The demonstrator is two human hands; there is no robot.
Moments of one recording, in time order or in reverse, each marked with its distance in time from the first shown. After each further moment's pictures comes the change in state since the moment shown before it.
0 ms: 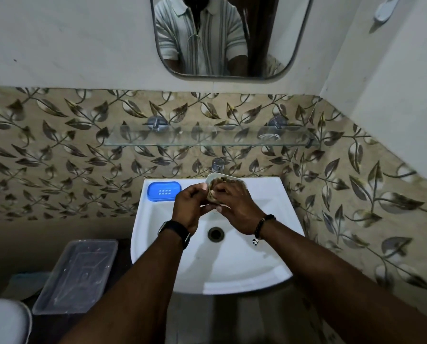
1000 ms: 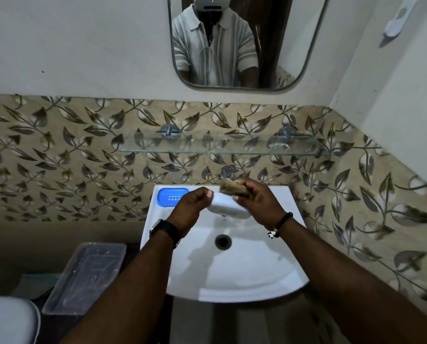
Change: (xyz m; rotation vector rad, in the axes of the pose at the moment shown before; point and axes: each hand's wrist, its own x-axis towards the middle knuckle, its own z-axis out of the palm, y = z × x) left_hand -0.012 0.032 -0.025 0.404 -0.272 0.140; right_hand 0.010 -0.001 -0.029 0.814 0.169 0.302
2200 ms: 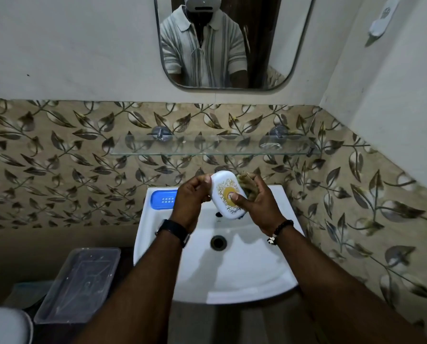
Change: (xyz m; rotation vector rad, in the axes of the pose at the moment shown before) left_hand 0.014 0.025 0.031 -0.184 0.171 0.108; right_hand -0.007 0.015 -0.008 0.332 0.144 0.029
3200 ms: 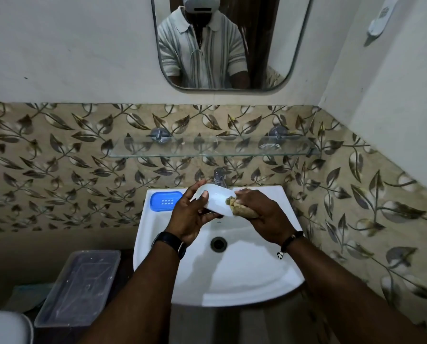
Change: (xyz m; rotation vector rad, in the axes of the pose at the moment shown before) left_hand -0.010 -0.021 -0.014 -0.373 -0.012 -0.282; right_hand -0.014 0.014 -0.033 -0.836 -0.208 -0.575
